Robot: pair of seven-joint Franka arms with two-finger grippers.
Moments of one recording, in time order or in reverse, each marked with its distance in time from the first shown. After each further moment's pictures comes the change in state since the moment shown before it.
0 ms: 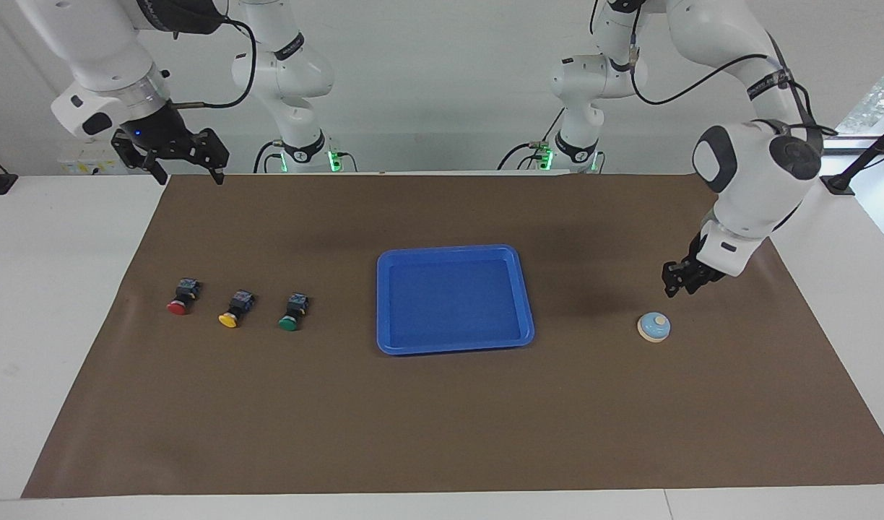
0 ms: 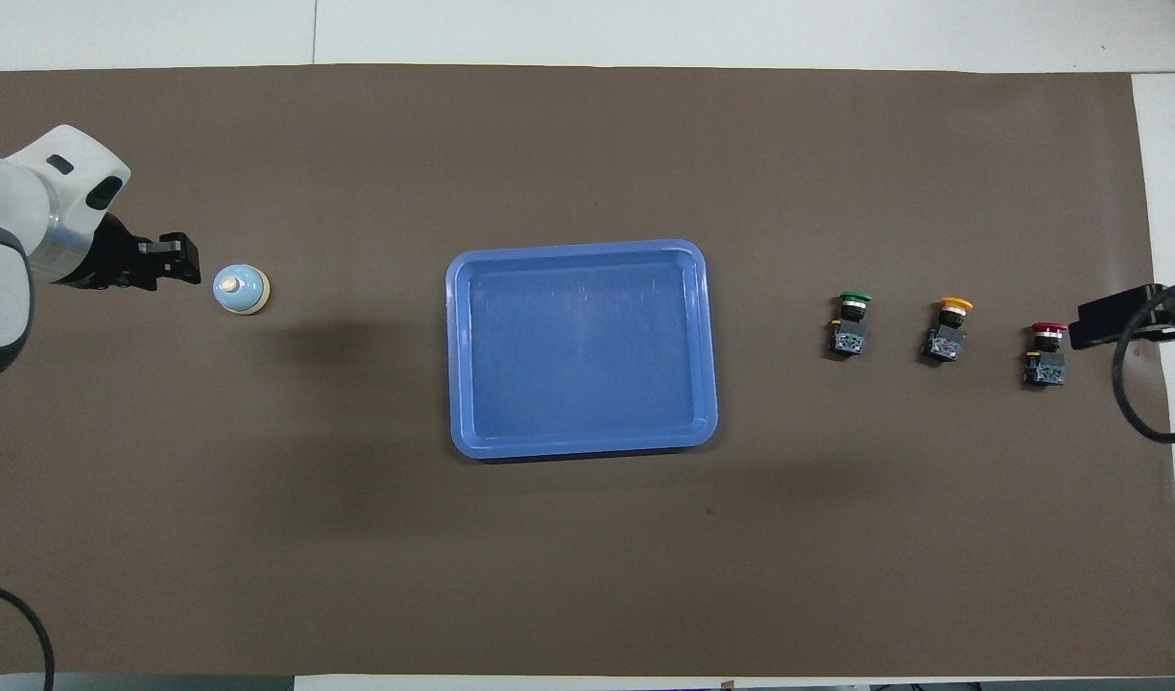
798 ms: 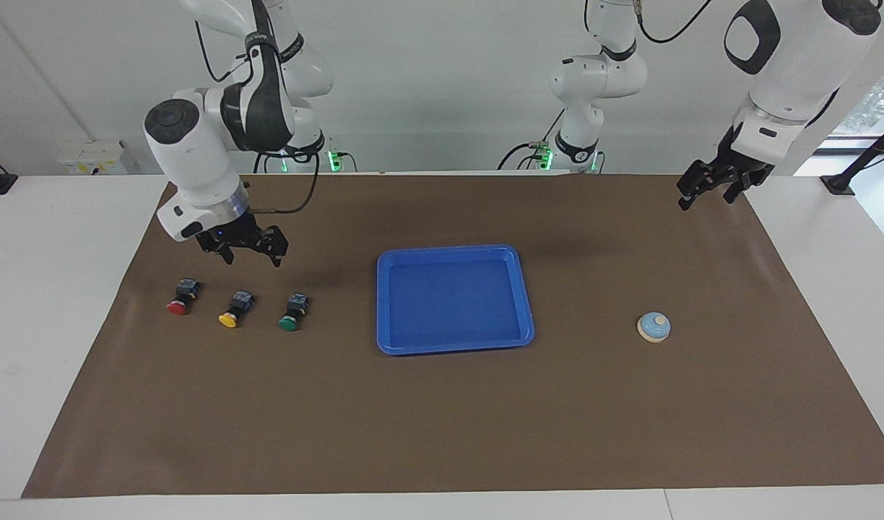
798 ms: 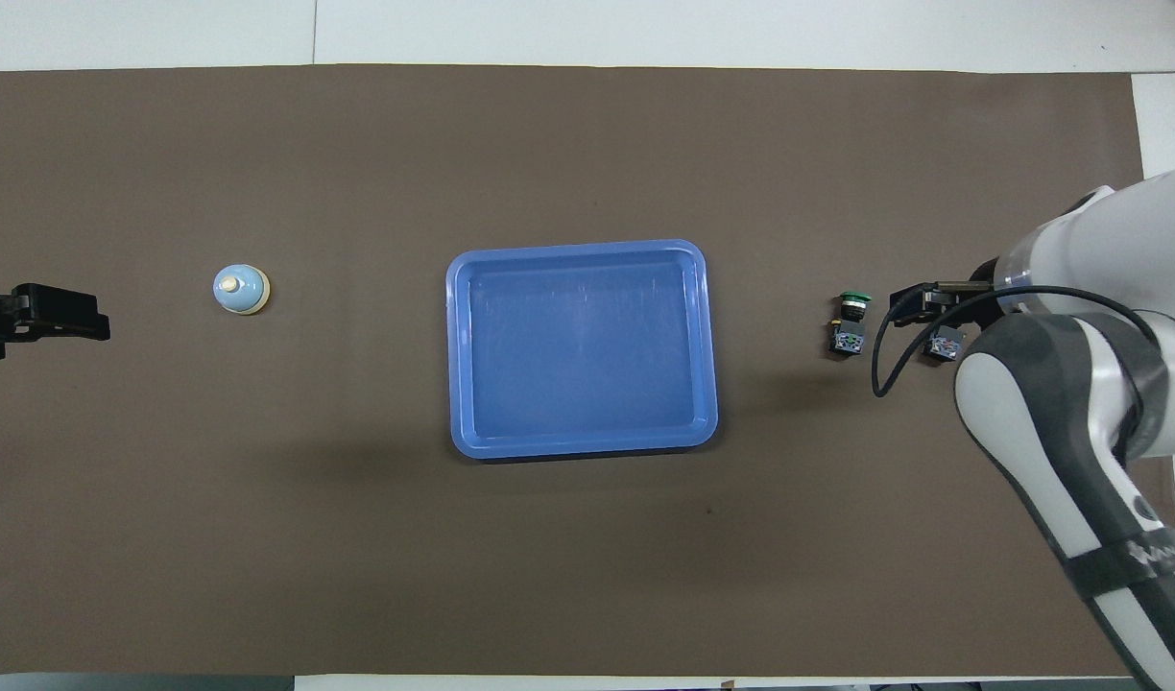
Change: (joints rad) left arm 0.019 -0.244 0.005 0.010 0.000 -0.263 0.000; right arm 0.027 0.138 0.068 -0.351 0.000 0.545 0.189
